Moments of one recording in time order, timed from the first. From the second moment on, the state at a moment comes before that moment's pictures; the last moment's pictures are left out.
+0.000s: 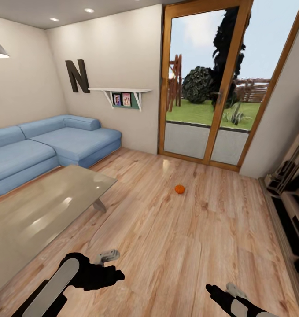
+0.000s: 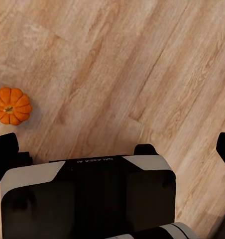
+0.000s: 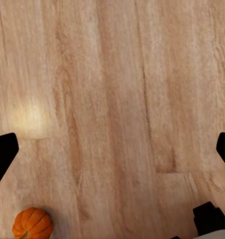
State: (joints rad) left arm -0.29 0.24 -0.45 -1.56 1.47 0.98 0.93; right arm -0.60 -0.11 0.65 0.02 -1.28 0.03 0.14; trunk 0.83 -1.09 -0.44
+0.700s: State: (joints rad) left arm -0.29 0.24 -0.45 -1.56 1.47 0.98 0.92; right arm -0.60 -0.12 0.65 0.02 -1.28 0.03 0.14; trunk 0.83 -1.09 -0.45
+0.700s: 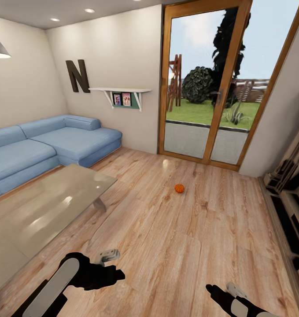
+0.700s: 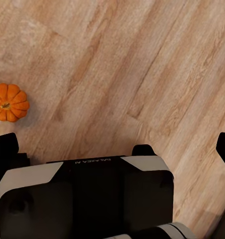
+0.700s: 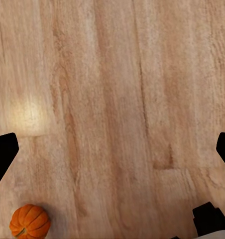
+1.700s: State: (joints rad) left arm -0.29 0.29 -0.29 -0.92 0.91 0.66 0.09; right arm -0.60 -0.12 0.64 0.02 -1.28 0.02 0.42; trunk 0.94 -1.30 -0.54
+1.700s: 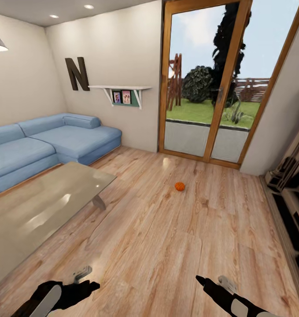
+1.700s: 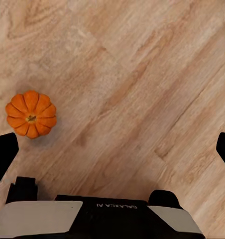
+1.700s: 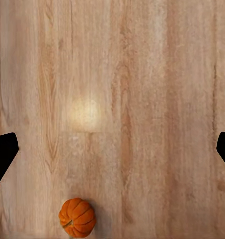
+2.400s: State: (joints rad) left arm -0.29 0.32 -0.28 -0.67 0.76 0.45 -0.35; right arm -0.60 -0.12 0.65 0.02 -1.28 0.01 0.62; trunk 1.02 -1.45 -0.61
